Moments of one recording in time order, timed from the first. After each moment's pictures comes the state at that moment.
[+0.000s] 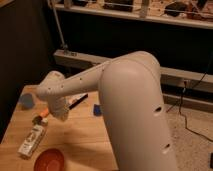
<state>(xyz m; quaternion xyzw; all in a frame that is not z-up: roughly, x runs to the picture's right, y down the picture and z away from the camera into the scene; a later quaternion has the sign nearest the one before) -0.233 0.149 0.753 -0.28 0.08 0.29 0.91</state>
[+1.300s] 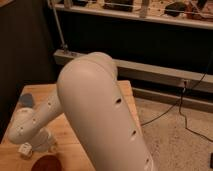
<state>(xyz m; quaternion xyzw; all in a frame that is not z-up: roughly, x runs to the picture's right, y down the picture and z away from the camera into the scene) -0.271 0.299 0.707 -0.35 0.15 0.25 0.89</state>
